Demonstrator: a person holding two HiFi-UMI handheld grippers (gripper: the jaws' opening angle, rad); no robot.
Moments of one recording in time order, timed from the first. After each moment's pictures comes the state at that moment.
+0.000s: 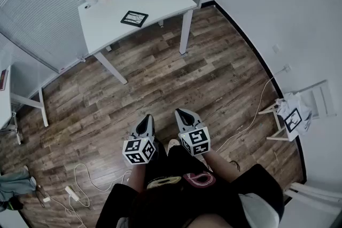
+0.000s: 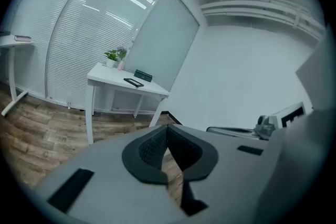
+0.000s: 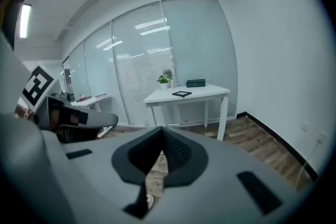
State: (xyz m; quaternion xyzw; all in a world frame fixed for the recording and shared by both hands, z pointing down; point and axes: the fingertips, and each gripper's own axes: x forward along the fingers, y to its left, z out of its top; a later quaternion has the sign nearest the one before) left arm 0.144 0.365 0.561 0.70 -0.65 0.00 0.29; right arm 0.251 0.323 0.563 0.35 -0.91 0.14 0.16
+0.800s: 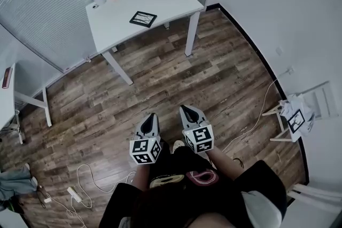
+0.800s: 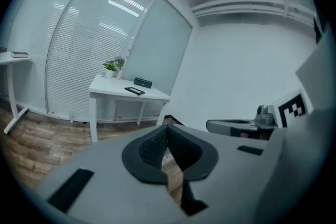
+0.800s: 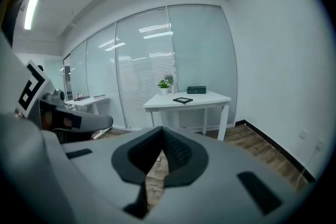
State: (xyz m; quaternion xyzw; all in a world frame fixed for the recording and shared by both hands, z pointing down) left arm 0.117 0.373 0.551 0.71 -0.66 0.01 0.24; right arm 0.222 0.324 0.549 0.37 -0.91 0.10 0.15
